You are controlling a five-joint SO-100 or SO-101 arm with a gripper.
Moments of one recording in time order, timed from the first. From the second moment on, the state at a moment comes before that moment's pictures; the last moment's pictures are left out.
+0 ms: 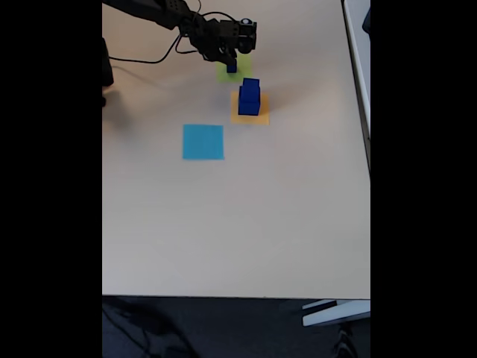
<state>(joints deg) -11.6 83.9 118.4 12.6 103.8</state>
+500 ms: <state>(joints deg) -11.6 83.9 118.4 12.6 102.8</state>
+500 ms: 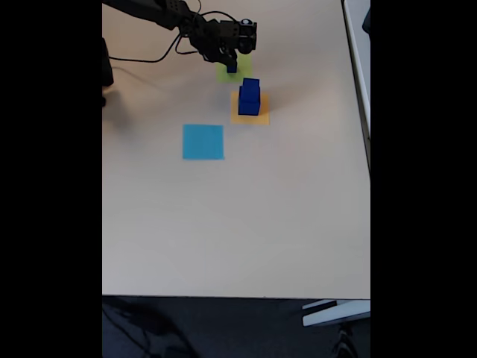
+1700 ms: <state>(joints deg) -3.9 87.1 90.3 37.4 87.9</state>
